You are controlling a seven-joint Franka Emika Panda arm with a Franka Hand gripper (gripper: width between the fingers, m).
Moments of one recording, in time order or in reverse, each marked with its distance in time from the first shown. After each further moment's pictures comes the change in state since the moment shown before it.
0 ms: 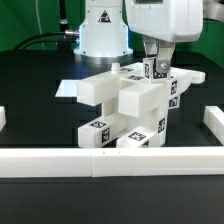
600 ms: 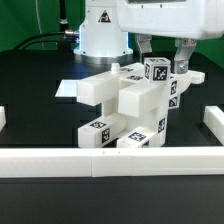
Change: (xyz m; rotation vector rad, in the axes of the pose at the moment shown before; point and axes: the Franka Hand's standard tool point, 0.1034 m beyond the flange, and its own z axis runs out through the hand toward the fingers) arm -0.006 -0.002 -0.001 0.000 0.002 -0.311
